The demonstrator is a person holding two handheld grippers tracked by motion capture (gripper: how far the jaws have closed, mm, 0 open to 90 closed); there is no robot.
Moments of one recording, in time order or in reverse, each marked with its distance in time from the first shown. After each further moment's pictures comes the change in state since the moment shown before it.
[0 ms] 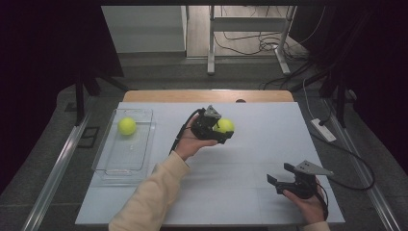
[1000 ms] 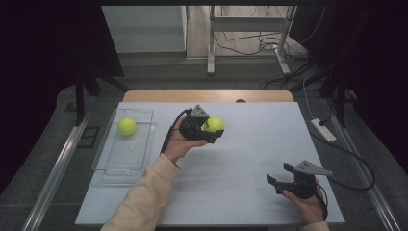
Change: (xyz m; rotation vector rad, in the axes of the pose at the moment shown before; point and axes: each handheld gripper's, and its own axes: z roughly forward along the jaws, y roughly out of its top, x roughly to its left) left arm 0.010 -0.014 -0.028 -0.037 0.038 -0.024; right arm 0.001 0.000 0.001 0.003 -0.004 -0.002
